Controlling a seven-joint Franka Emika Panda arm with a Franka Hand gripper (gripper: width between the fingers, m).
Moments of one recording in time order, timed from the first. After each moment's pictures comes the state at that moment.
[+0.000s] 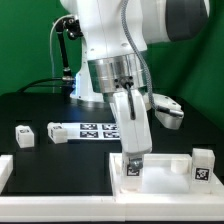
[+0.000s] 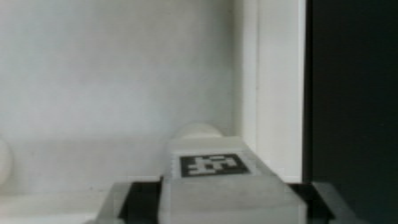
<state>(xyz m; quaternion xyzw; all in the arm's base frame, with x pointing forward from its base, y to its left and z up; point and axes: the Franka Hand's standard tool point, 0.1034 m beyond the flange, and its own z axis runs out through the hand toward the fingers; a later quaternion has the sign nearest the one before) 0.670 -0.006 0.074 -0.68 0.73 0.04 0.11</state>
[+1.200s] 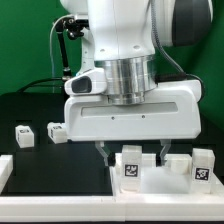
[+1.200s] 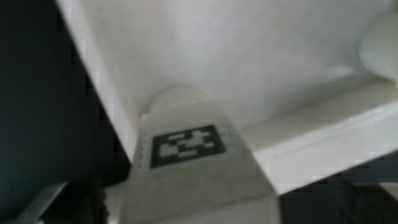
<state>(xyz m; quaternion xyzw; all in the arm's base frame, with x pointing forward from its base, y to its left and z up) 0.671 -0.006 0.071 -0.98 0.21 -0.03 0.08</state>
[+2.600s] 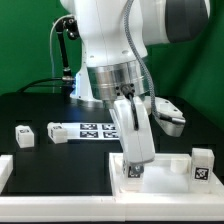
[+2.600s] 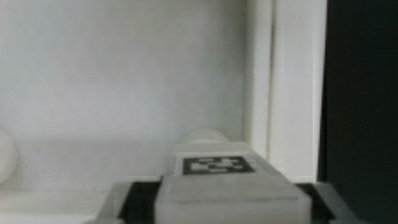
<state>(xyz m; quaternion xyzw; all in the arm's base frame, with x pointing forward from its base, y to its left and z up) 0.670 -0.005 0.068 -0.71 0.70 0.06 0.09</state>
